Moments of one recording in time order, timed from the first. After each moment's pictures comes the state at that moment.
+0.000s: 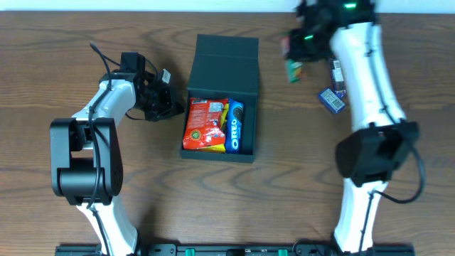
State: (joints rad) left arm -0.01 2.01 1.30 -0.68 0.63 -0.25; right arm 0.22 2.21 2.30 -1.37 -0.18 0.19
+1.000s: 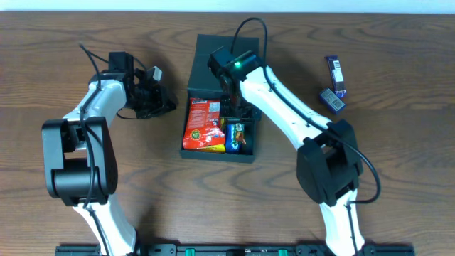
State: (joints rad) left arm 0.06 2.01 1.30 -0.66 0.64 -0.17; right arm 0.61 2.19 1.92 -1.31 0.01 0.70
